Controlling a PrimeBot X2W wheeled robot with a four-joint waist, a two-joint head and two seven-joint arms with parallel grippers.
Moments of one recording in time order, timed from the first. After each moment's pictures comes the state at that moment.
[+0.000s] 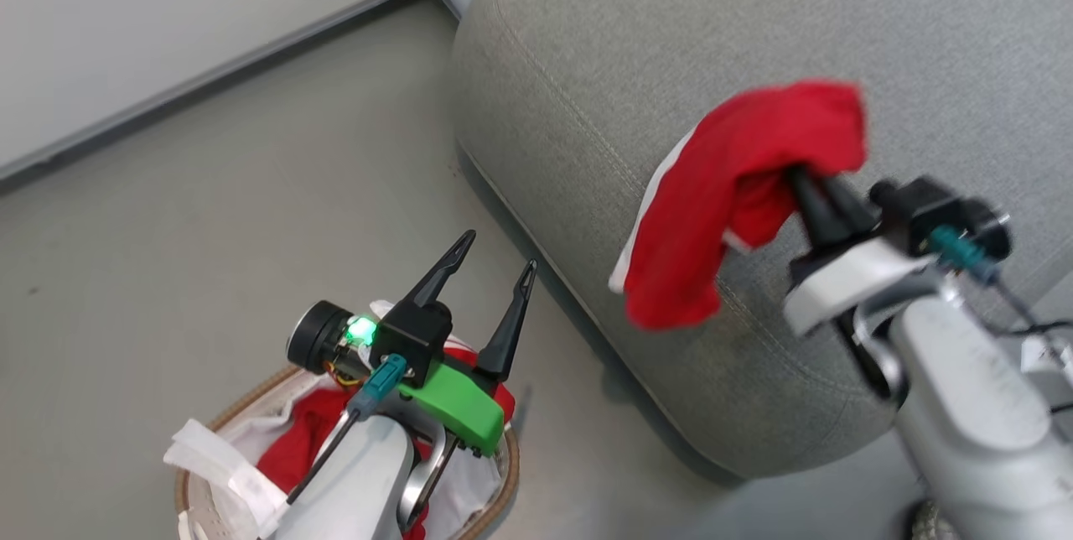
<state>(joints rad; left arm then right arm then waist) -0.38 0.08 -0.53 0.40 -0.21 -0.13 -0.26 -0.49 -0.21 0.28 0.39 0.26 0.13 -0.26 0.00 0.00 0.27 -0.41</state>
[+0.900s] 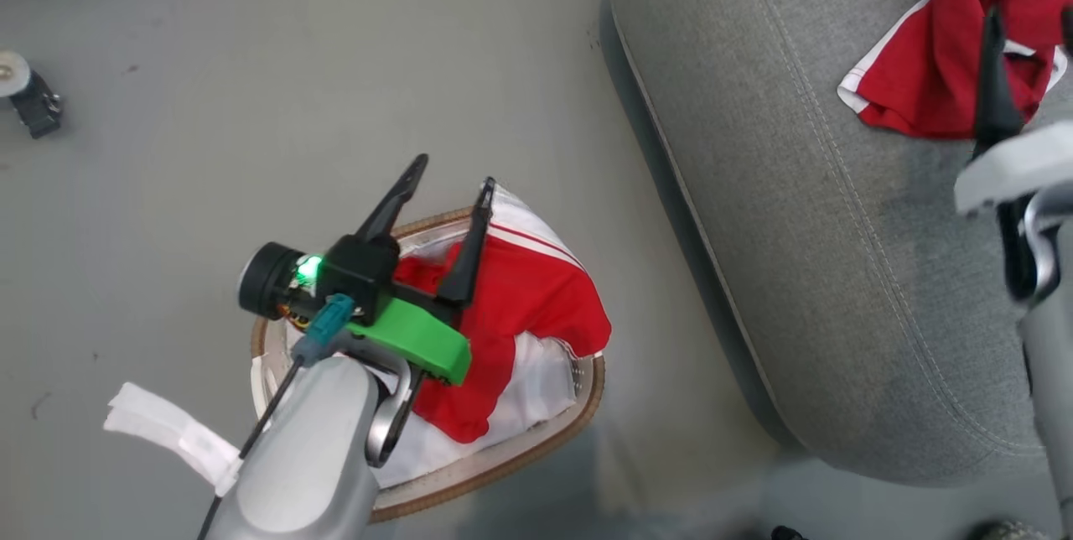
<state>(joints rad) -0.46 0.08 -0.43 0.38 -0.21 -0.13 -0.26 -0.69 -0.28 -0.09 0.57 0.19 0.13 -0.26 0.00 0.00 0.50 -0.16</state>
